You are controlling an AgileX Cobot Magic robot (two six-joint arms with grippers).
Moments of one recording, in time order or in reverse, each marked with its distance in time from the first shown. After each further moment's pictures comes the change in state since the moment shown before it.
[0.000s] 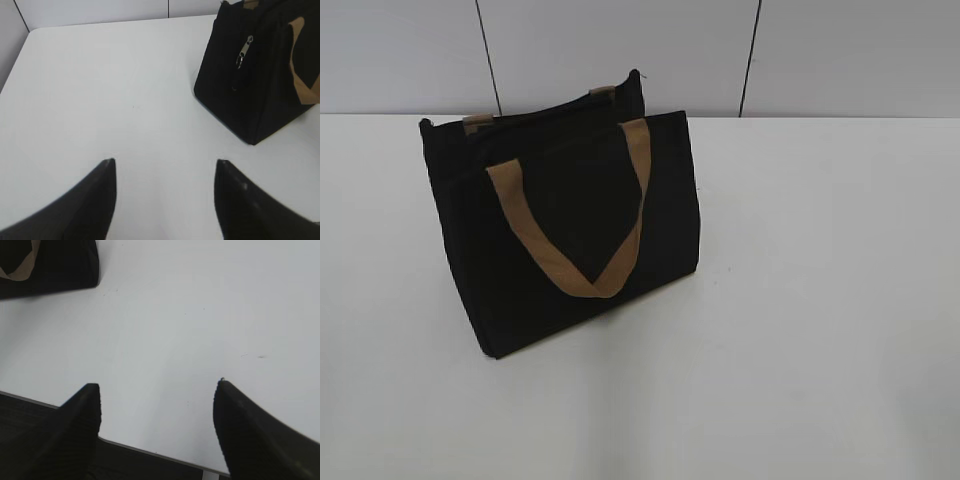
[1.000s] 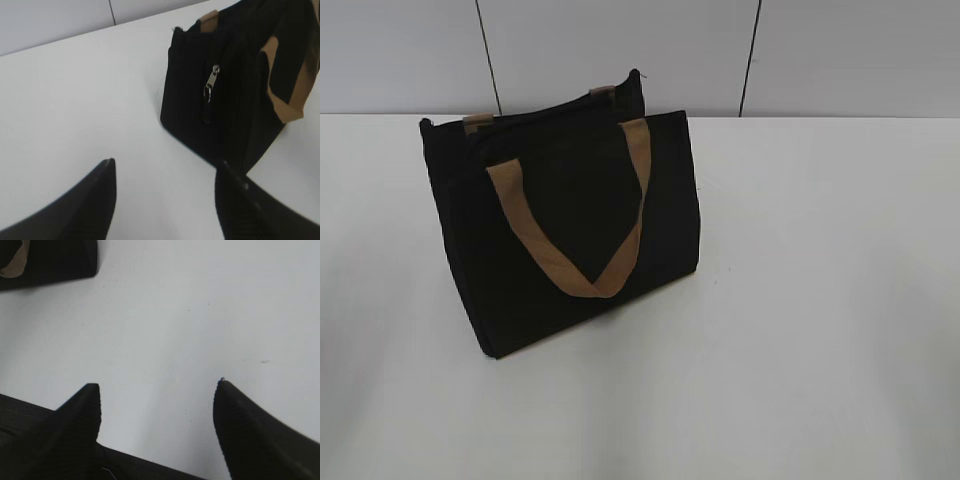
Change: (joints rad) left arm -0.001 0.572 -0.019 -0.281 -0.426 0.420; right arm 0.000 0.474 -0.191 0.010 -0.079 -0.039
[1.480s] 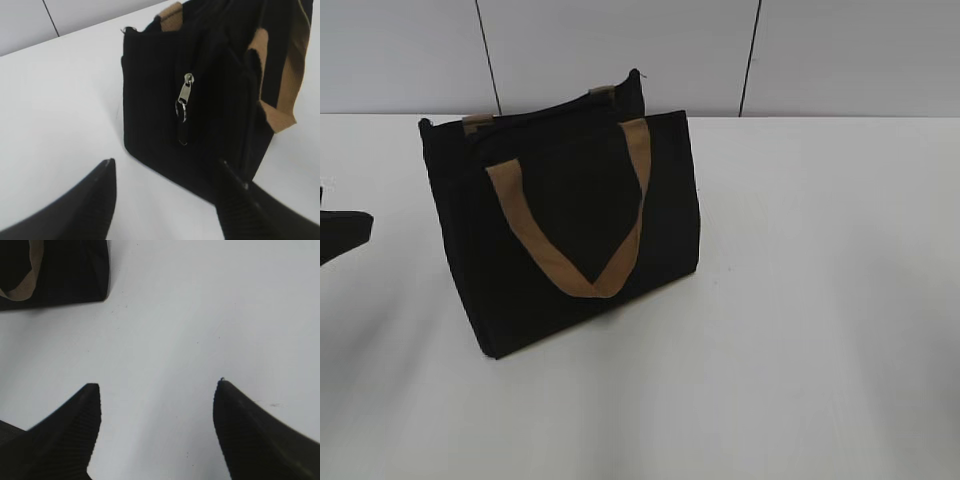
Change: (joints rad) left arm 0.000 0.392 0.128 -0.852 -0.275 0.963; right arm 0.000 0.199 -0.031 0.083 -0.165 -0.122
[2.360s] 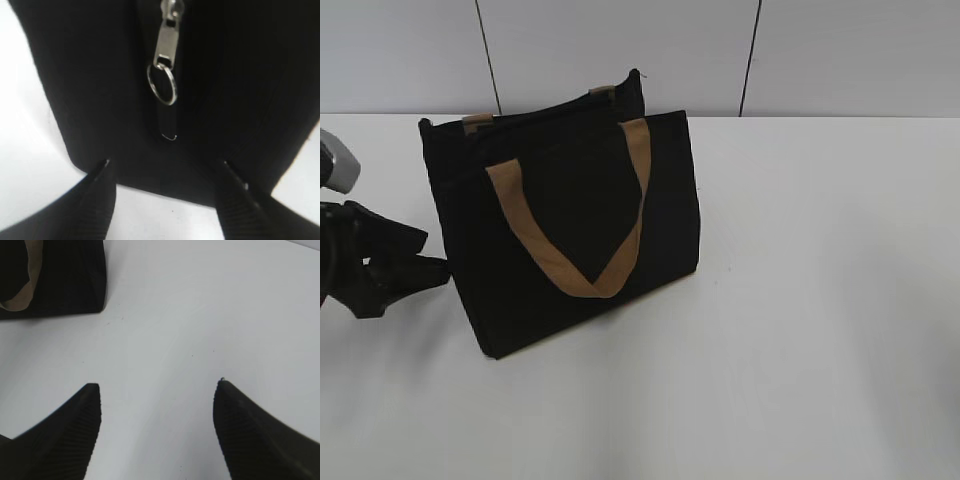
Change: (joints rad) left arm 0.094 0.625 -0.100 -0.517 0.254 0.917; right arm 0.000 0.014 -0.004 0.007 -0.049 -0.033
